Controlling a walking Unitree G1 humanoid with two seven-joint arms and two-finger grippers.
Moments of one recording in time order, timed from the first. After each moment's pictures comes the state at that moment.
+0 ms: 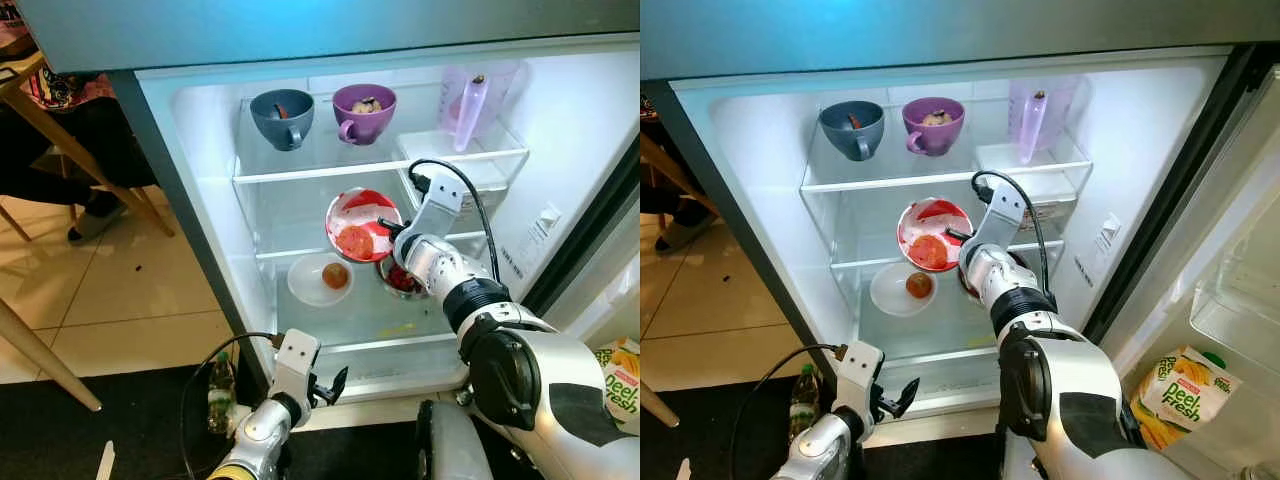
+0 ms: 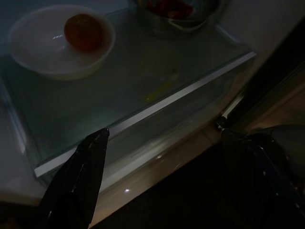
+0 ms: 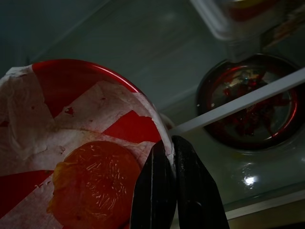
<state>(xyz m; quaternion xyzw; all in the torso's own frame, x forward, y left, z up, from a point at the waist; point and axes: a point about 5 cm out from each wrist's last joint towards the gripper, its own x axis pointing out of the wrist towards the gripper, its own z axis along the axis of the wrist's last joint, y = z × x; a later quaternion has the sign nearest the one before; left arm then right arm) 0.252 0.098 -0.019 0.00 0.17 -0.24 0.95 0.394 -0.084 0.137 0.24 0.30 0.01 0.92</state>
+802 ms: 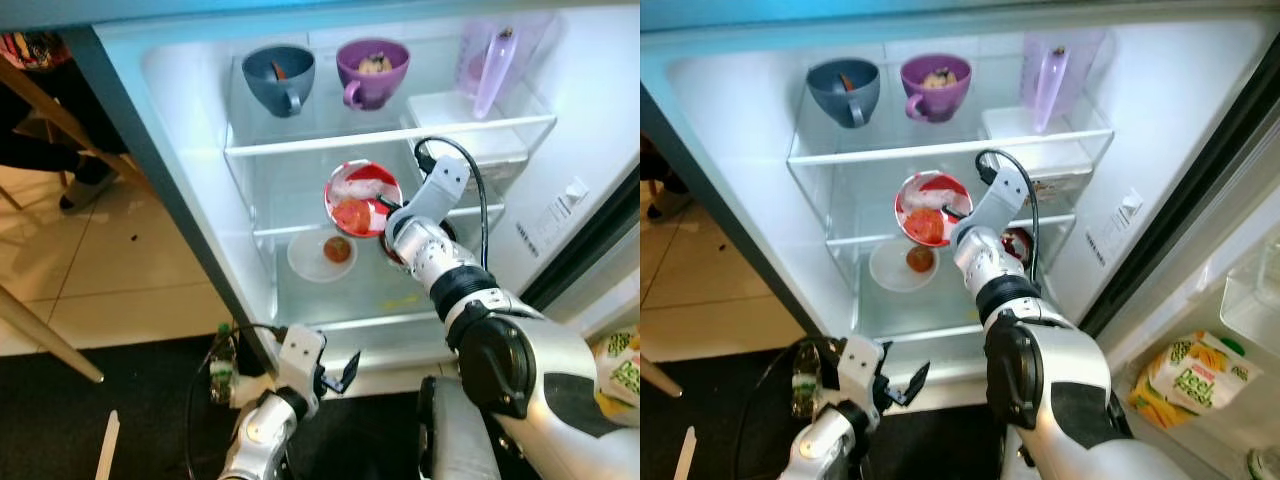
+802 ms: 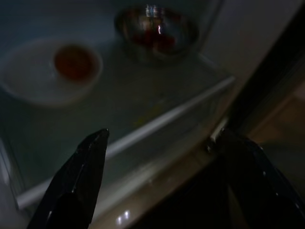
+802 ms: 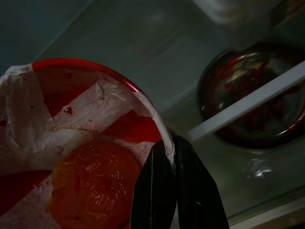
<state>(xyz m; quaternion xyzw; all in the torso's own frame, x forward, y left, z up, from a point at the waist) 0.258 0.087 0.020 -0.01 0.04 -0.27 0.96 0.406 -0.075 0.172 0.26 0.23 -0.02 0.94</state>
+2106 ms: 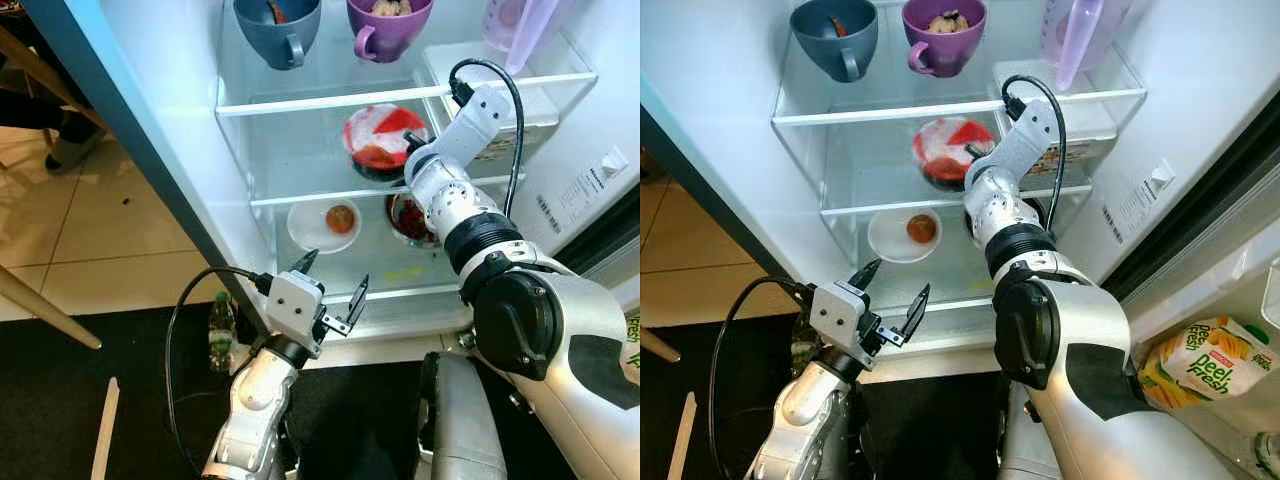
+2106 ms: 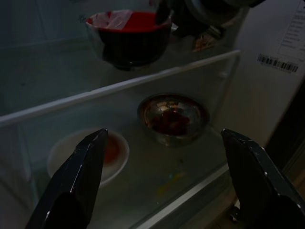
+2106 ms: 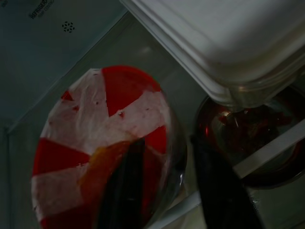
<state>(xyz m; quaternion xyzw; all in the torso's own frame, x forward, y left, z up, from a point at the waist) 0.260 0.081 0.120 0.02 -0.13 -0.24 0.96 0.423 -0.085 0.239 0.29 0.15 -0.05 0.94</state>
